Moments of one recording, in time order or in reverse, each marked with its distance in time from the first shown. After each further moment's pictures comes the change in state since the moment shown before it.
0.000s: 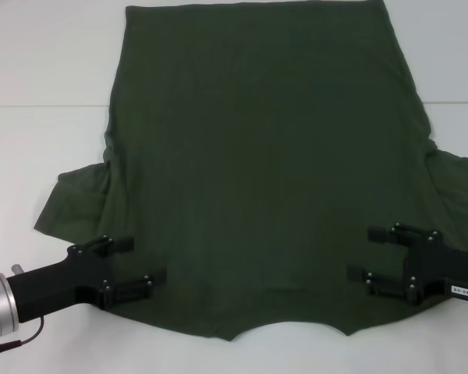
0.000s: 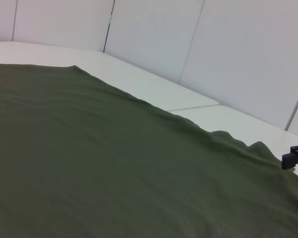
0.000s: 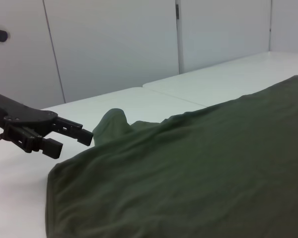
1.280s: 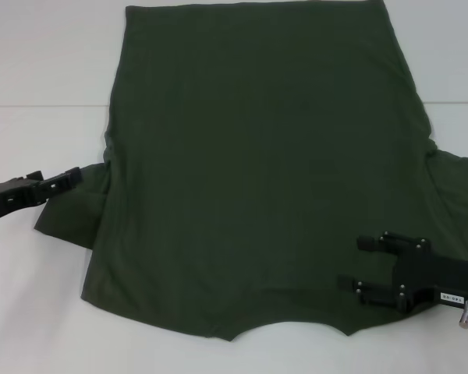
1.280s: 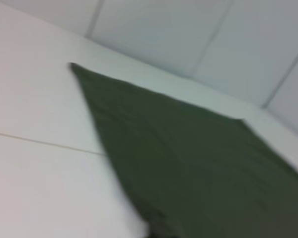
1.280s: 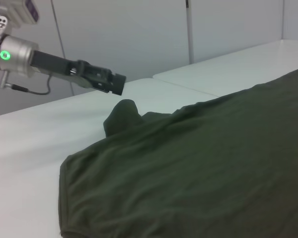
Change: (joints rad) left arm -0.103 0.076 -0.133 -0.002 -0.030 -0.315 -0.418; right arm 0.012 0.002 -0.030 0.028 -0.007 0.018 0.007
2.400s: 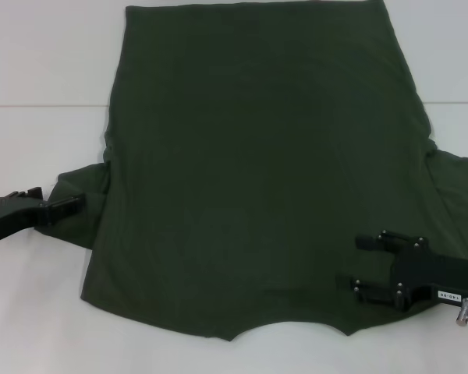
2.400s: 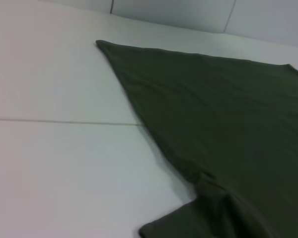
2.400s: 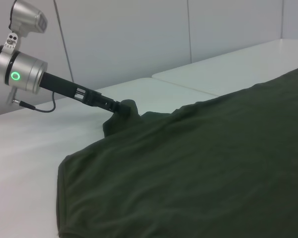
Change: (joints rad) left arm -0.012 -0.012 0.080 -0.073 0.001 -0.210 0.172; right arm 0.006 0.002 -0.001 0.004 0.000 0.010 0.002
